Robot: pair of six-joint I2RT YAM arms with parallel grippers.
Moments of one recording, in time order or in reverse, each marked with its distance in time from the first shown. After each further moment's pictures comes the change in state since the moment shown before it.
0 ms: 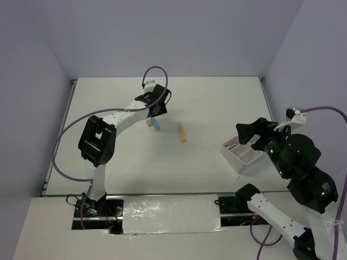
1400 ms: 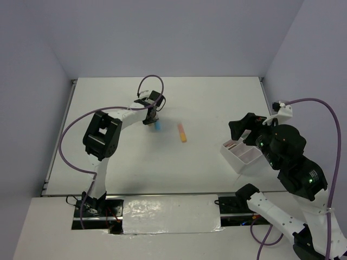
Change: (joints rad) left arm 0.087 0.127 -0.061 -0.026 0.048 -0.043; right arm 0.000 0.069 -0.035 0.036 -0.021 -0.024
